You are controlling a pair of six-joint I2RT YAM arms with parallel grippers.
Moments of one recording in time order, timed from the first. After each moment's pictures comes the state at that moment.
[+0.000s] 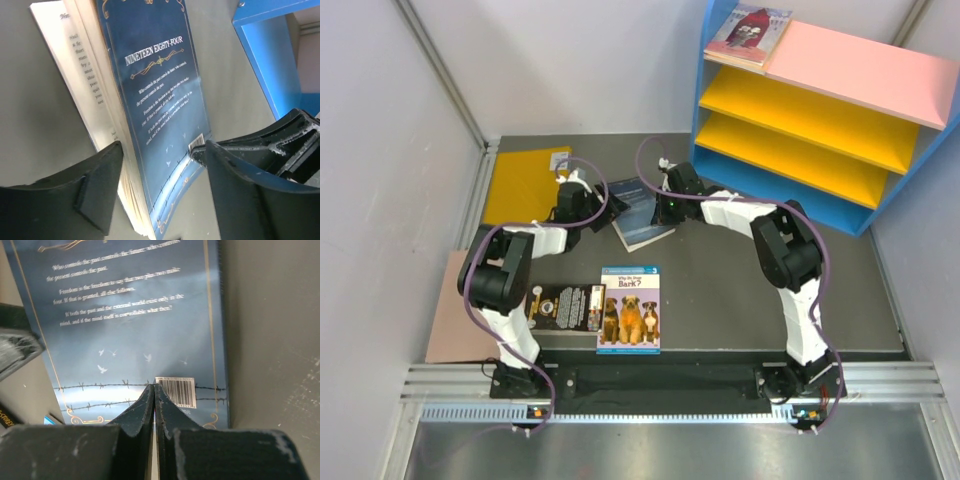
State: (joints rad) left arm -0.26 1.82 0.92 0.40 0.27 -0.84; right arm 0.57 2.13 1.51 -0.19 -0.21 0.44
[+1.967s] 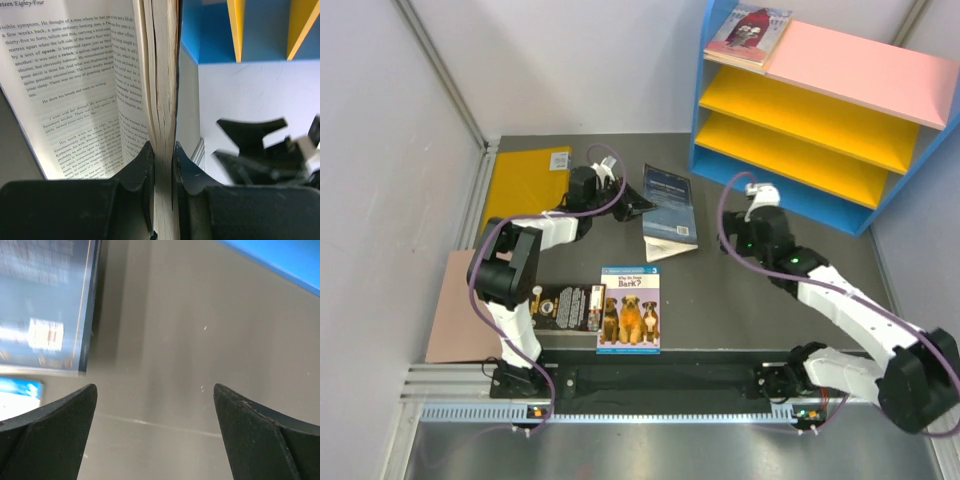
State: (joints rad) left arm -0.32 1.89 1.08 0.45 0.73 -1.04; right arm 0.53 1.11 0.73 -0.21 0.29 0.28
